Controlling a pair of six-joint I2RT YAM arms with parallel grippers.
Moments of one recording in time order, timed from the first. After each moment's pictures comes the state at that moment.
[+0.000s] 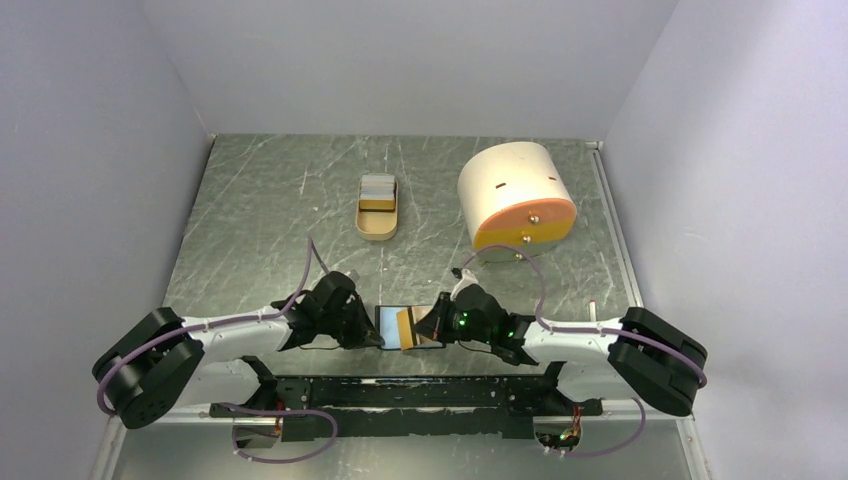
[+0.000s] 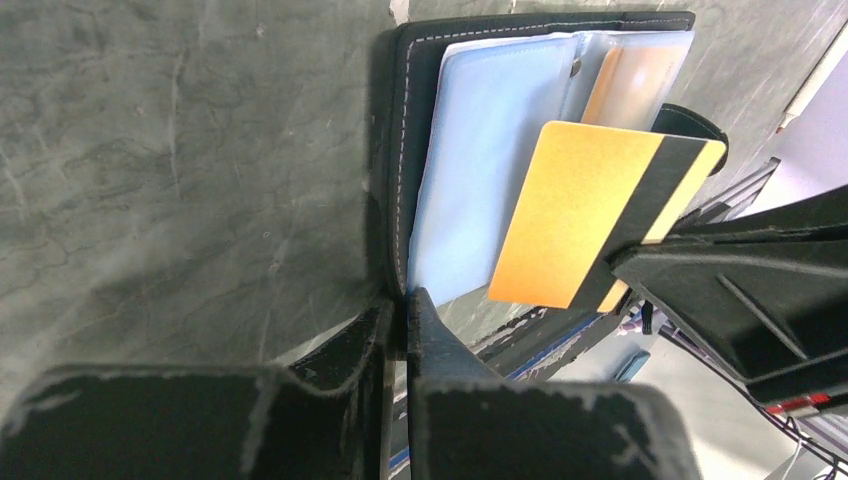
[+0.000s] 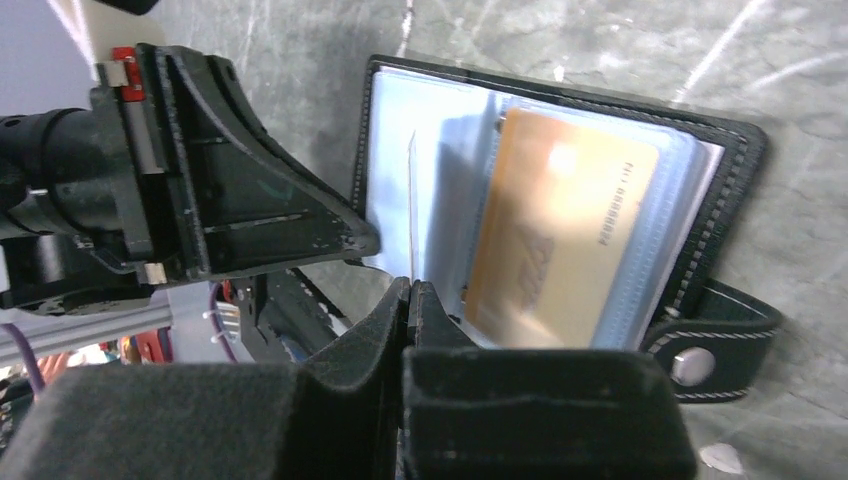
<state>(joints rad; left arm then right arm) -0.80 1.22 0.33 -0.01 0.25 -1.11 1.00 1.23 0.29 0.40 -0.03 1.02</state>
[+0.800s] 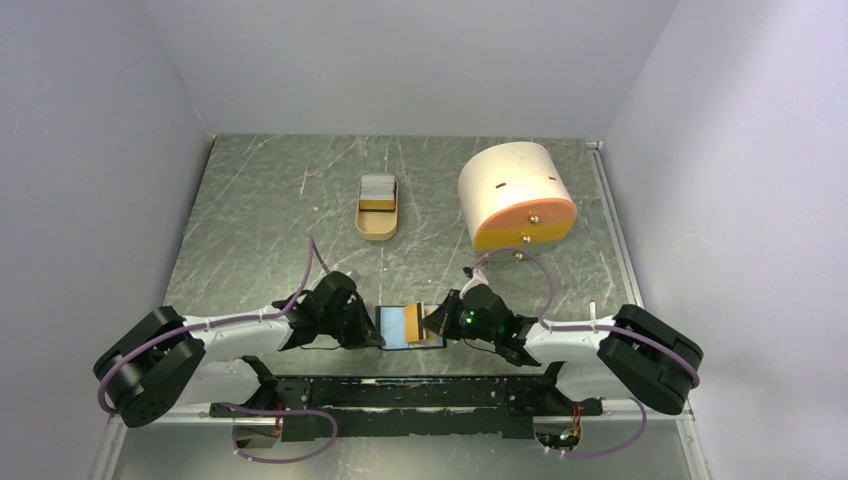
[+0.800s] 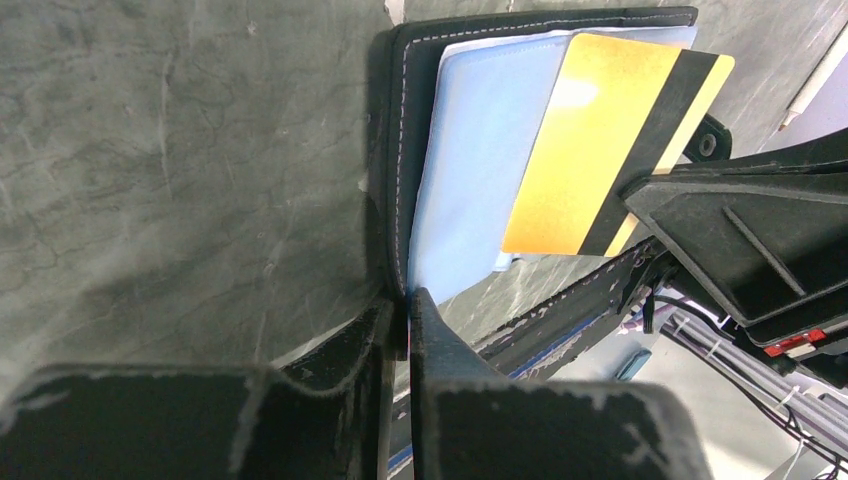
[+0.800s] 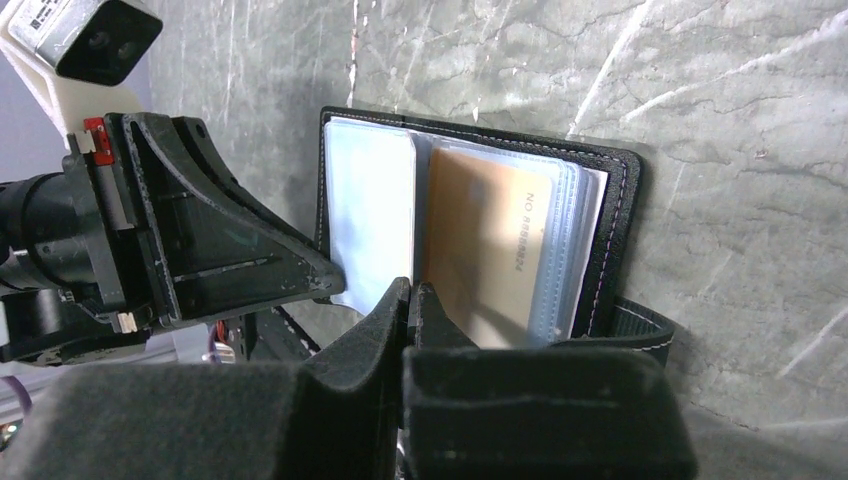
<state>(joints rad) -0.80 1.22 0.33 0.00 0.25 -1.11 0.93 1.25 0.22 0.49 -0.01 1.05</state>
